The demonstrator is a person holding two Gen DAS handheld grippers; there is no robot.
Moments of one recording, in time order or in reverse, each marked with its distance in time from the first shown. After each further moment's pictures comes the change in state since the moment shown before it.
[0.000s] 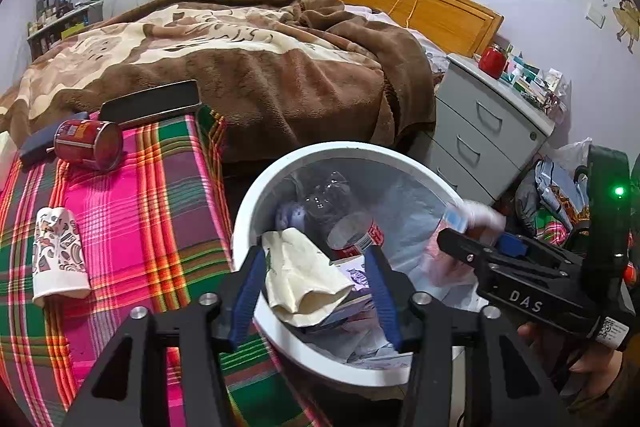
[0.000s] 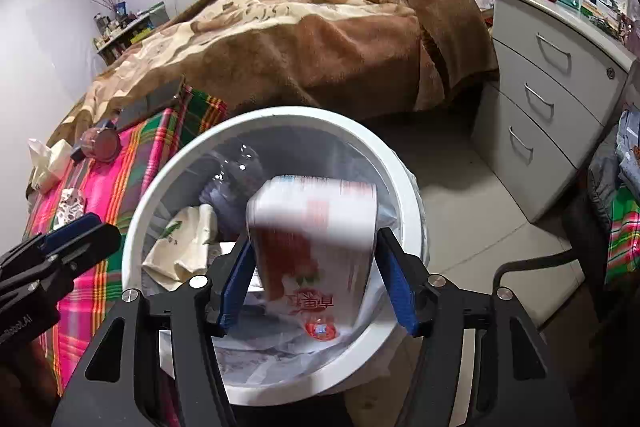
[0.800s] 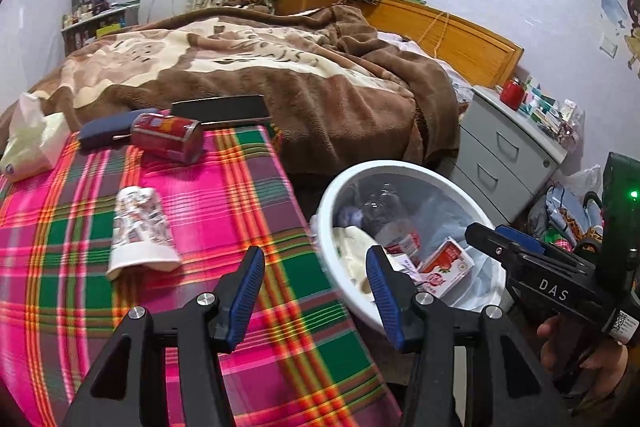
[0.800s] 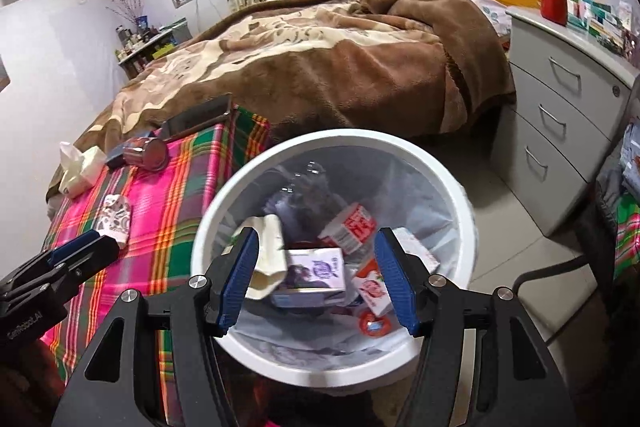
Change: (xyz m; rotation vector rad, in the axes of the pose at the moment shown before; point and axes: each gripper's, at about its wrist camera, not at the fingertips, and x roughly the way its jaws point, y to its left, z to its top) left arm -0.064 0.054 -0.021 -0.075 -0.086 0.075; right arm -0.018 0.051 -0.007 -0.033 -0.091 0.055
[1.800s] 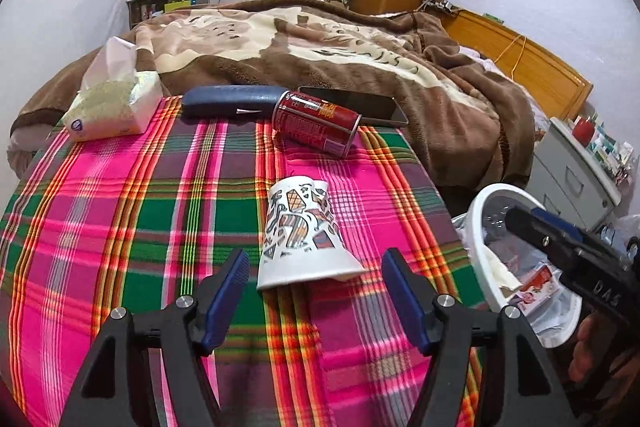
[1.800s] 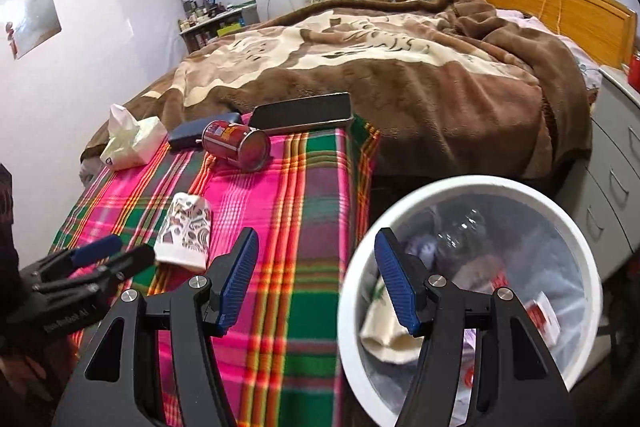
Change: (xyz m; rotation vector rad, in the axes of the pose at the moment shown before) left arm 0.009 0.124 0.003 -0.138 0.020 0.177; right arm 0.044 0.097 0.022 -0.167 0.019 0.146
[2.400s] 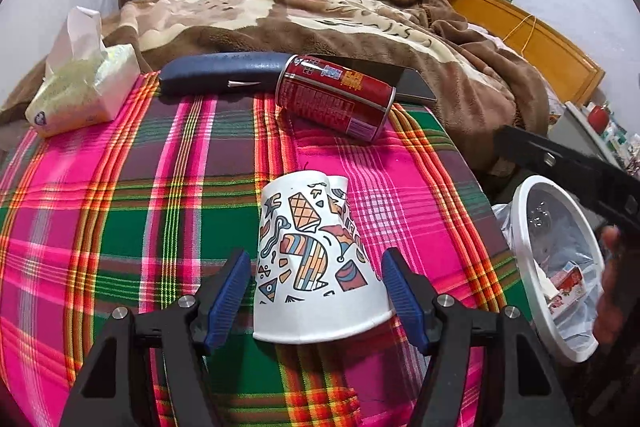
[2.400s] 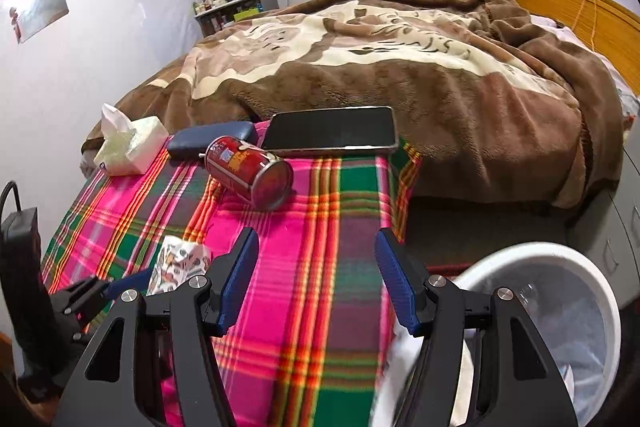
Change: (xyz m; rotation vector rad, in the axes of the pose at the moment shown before) left arm 0.061 0.021 0.013 0.006 0.089 -0.017; right arm 0.049 0.025 0.041 -0.068 0.047 0.044
